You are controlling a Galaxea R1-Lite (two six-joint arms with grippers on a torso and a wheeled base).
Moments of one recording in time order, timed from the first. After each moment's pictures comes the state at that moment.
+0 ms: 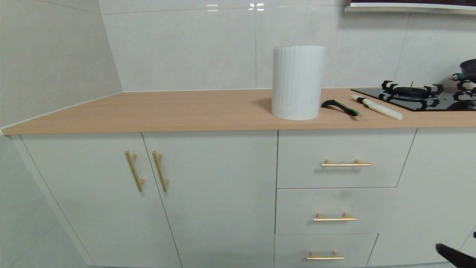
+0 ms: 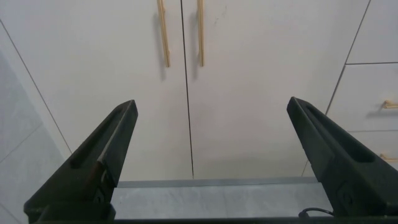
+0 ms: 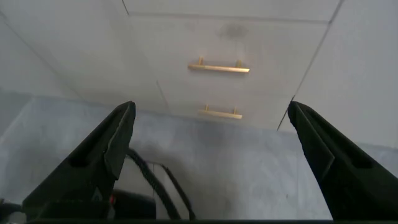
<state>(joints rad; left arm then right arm) 0.00 0.00 0.00 0.00 -0.03 0.01 0.07 0.84 -0.28 -0.10 0.16 0.04</state>
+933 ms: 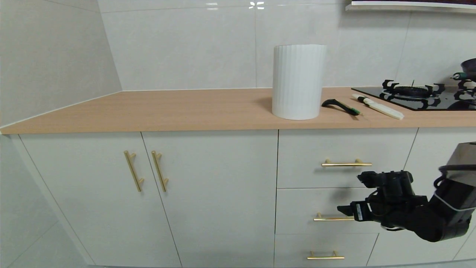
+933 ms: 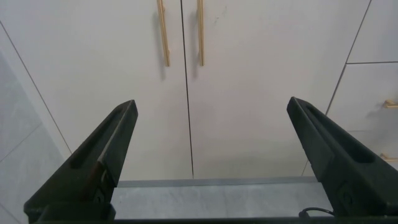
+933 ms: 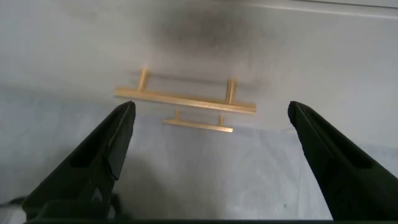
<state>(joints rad) 0.00 0.00 0.00 0.00 -0.03 0.01 0.12 2.21 -0.63 -0.86 0.04 0.03</state>
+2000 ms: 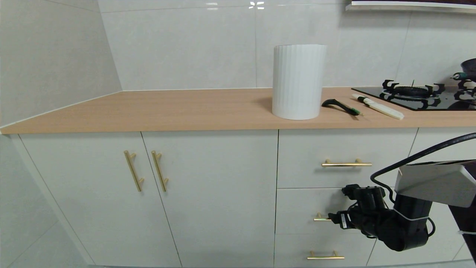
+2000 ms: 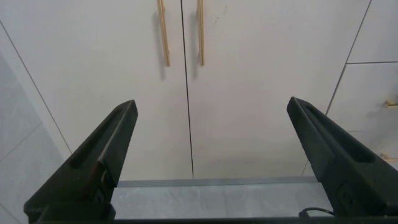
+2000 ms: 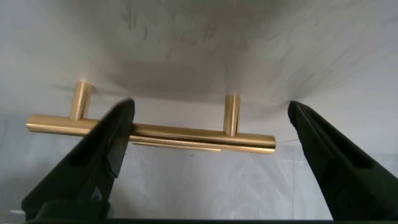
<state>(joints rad) 0.00 0.00 0.00 0.00 -0.03 0.01 0.15 2.51 -0.75 -1.04 -0.09 0.02</state>
